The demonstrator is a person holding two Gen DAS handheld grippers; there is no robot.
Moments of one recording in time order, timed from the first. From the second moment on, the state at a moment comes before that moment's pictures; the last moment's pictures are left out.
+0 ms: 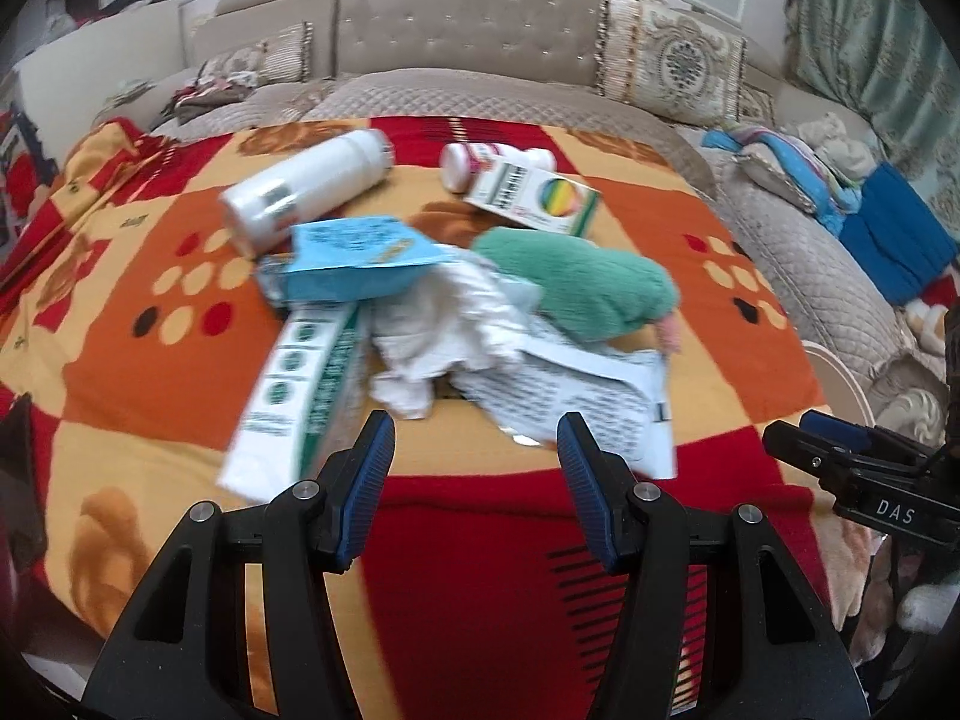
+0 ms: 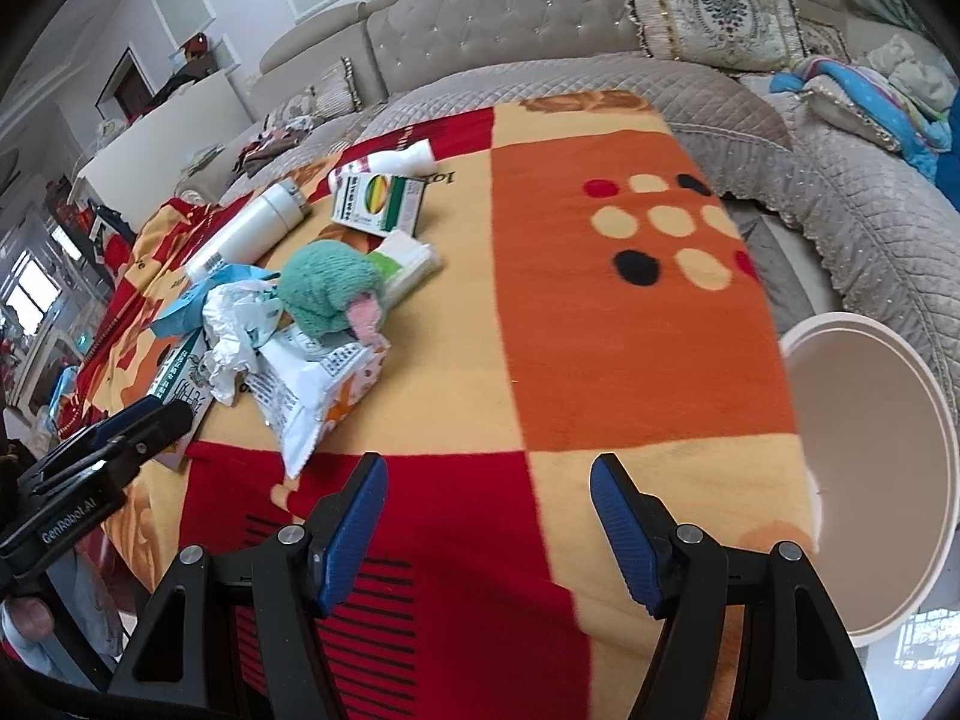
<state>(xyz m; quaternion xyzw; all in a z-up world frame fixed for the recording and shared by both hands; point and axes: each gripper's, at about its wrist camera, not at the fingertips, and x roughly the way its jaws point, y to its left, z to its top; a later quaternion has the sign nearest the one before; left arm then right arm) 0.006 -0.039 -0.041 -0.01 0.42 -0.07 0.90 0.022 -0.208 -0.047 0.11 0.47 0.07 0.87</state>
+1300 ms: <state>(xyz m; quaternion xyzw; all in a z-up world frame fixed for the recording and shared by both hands) 0.015 0.046 -0.041 -0.07 0.44 -0.03 0.90 0.073 -0.140 -0.064 0.05 0.52 0.12 0.85</state>
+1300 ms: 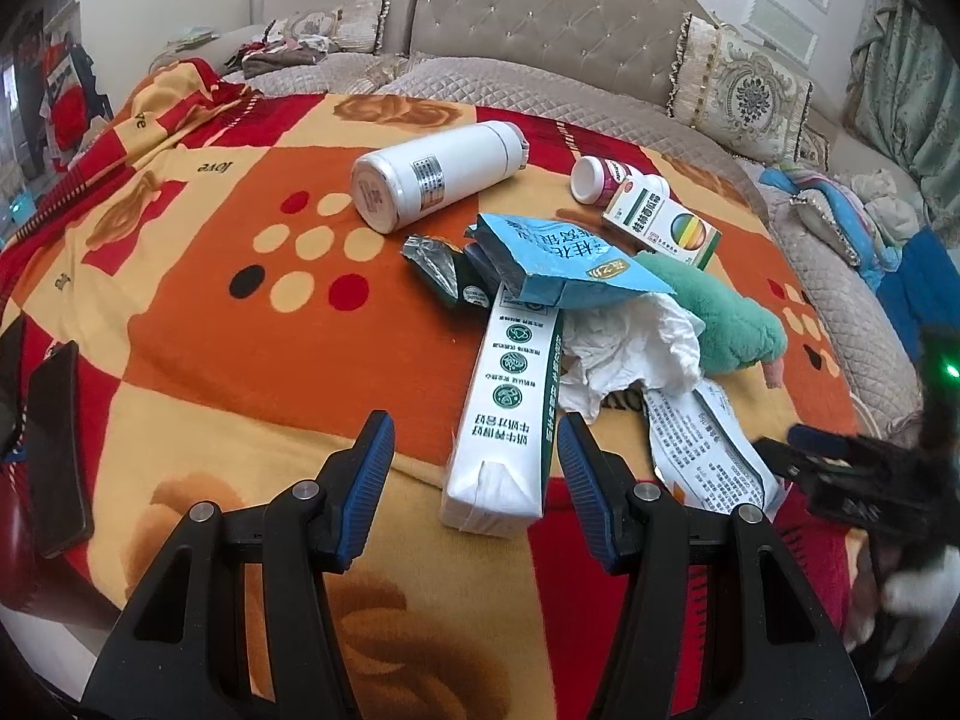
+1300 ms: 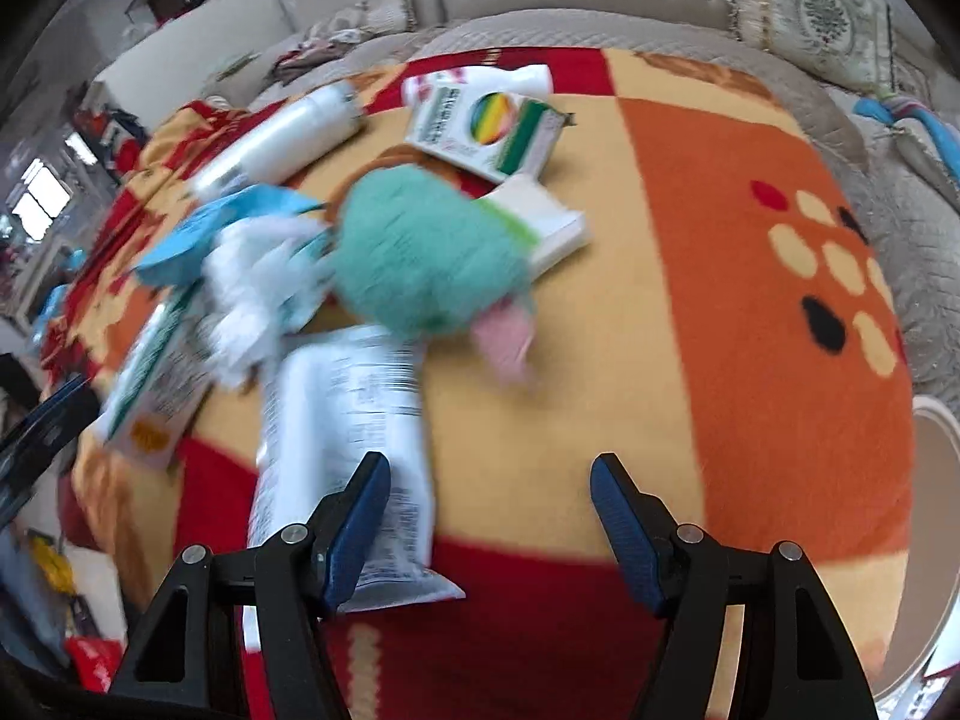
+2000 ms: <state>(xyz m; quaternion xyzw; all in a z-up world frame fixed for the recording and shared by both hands) 0.072 0.029 -0.071 -0.06 0.49 -0.07 0.87 0.059 -0.106 -0.046 0.06 0.49 0.16 0.85</state>
